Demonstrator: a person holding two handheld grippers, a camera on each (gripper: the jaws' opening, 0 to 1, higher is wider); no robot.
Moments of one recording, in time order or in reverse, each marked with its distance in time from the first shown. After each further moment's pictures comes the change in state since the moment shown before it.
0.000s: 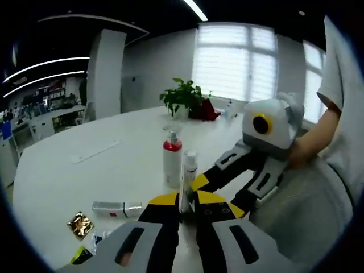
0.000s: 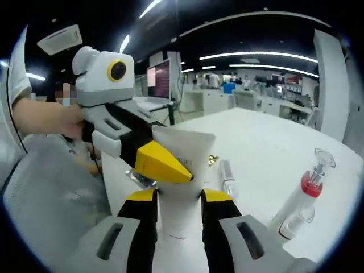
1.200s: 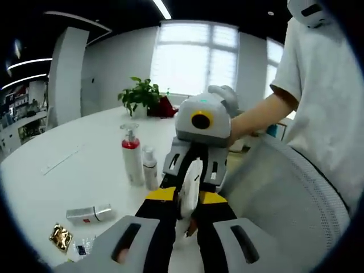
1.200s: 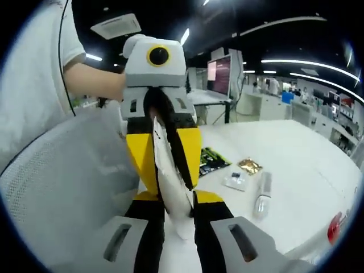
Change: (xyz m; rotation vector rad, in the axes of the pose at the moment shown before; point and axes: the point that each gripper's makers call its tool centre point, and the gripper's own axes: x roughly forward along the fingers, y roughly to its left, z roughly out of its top) left arm -0.009 -0.045 -0.009 0.062 0.012 -0.299; right arm 0.005 0.038 -0.008 -0.201 0.017 0.401
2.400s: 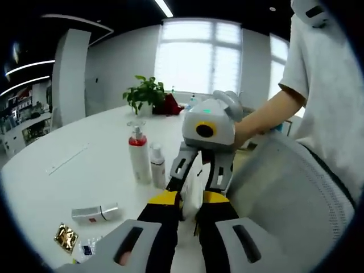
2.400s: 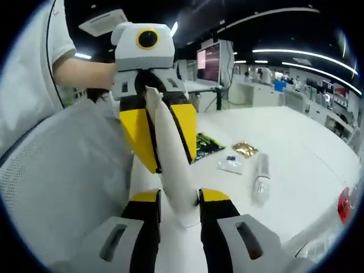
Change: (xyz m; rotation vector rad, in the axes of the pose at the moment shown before) left arm 0.000 0.019 -0.004 0.010 0.009 0.043; right arm 0.007 -0.012 -0.026 0.053 0.056 -0.041
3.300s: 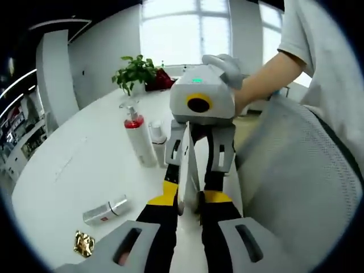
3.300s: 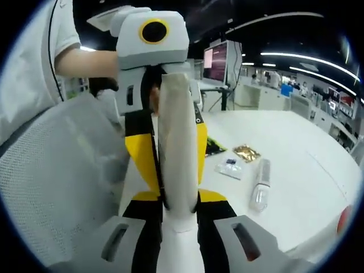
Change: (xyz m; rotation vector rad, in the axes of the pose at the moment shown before) left arm 0.010 0.015 -0.033 0.151 0.227 -0.005; right arm 0.012 -0.009 -0.007 -0.041 0.031 0.017
